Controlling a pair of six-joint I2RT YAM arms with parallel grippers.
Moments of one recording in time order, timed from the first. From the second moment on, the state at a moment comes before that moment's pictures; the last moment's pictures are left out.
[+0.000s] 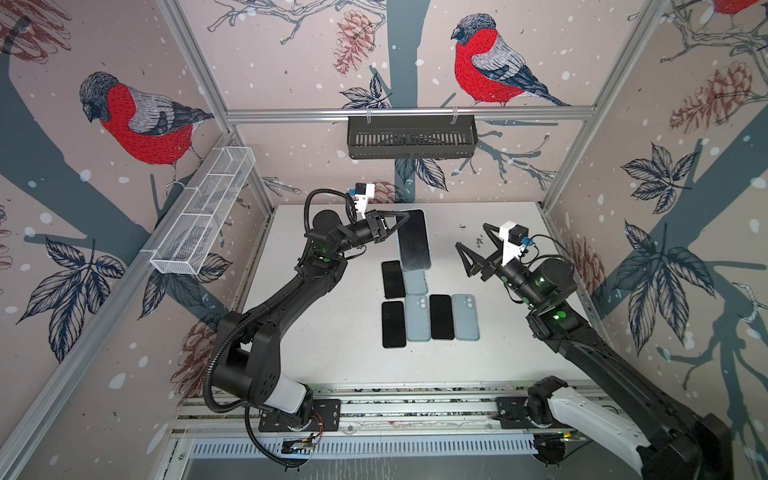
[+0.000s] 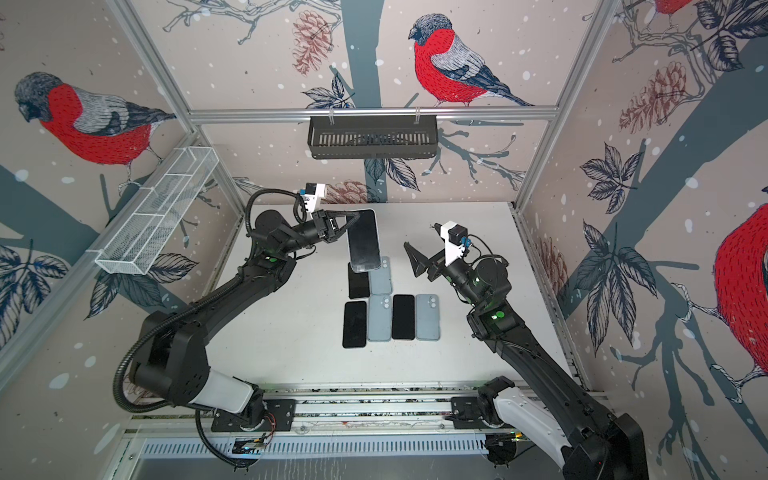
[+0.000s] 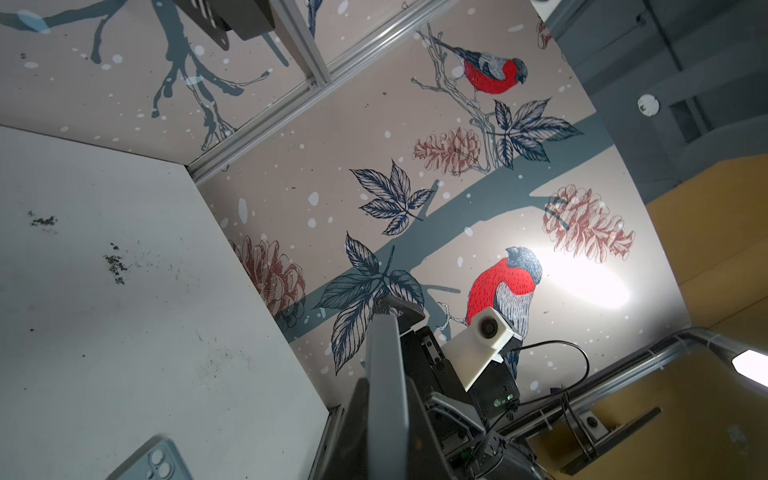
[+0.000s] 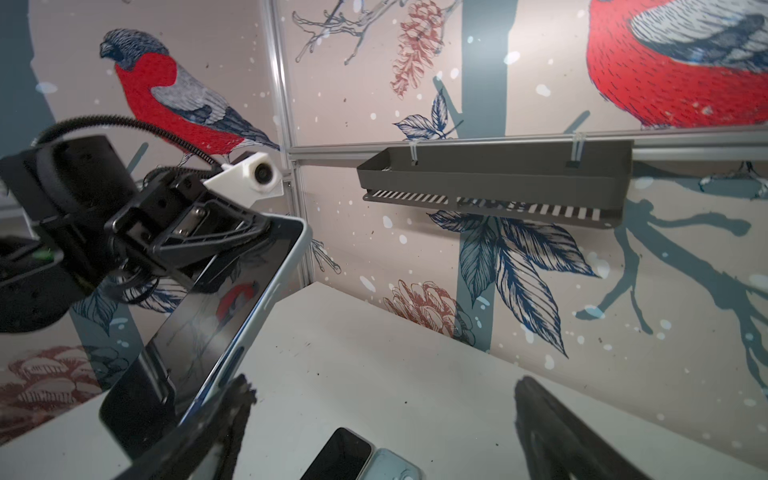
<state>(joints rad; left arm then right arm) -0.36 1.50 1.04 0.74 0.86 -1.28 0.41 0.92 0.68 0.38 -0.29 0.15</state>
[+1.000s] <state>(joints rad) -0.38 1.53 0.80 1.05 0.60 -1.68 0.47 1.19 0.51 0.86 -0.63 1.03</state>
